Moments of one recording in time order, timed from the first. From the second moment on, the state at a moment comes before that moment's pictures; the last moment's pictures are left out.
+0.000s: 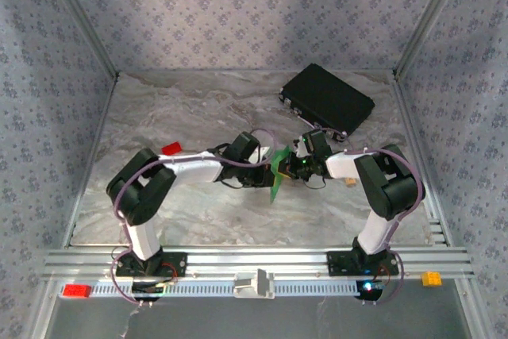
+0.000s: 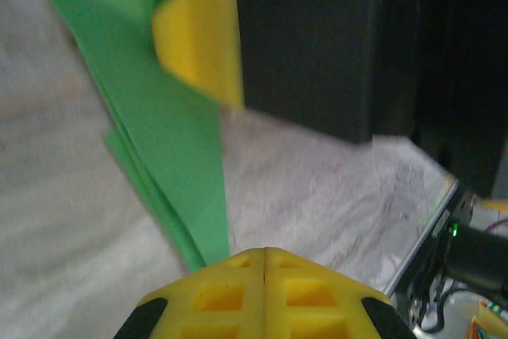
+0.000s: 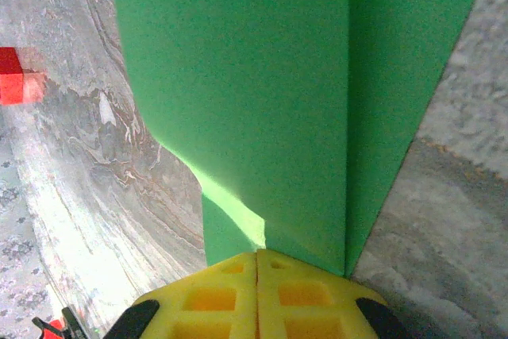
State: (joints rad) left arm -0.81 1.81 1.01 -0.12 0.53 -0.72; right arm 0.40 1.74 0.72 0.08 -0.56 0.74
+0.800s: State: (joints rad) left arm -0.79 1.88 0.92 0.02 0.55 -0.71; right arm 0.32 1.59 0.72 -0.06 -0.52 0.72
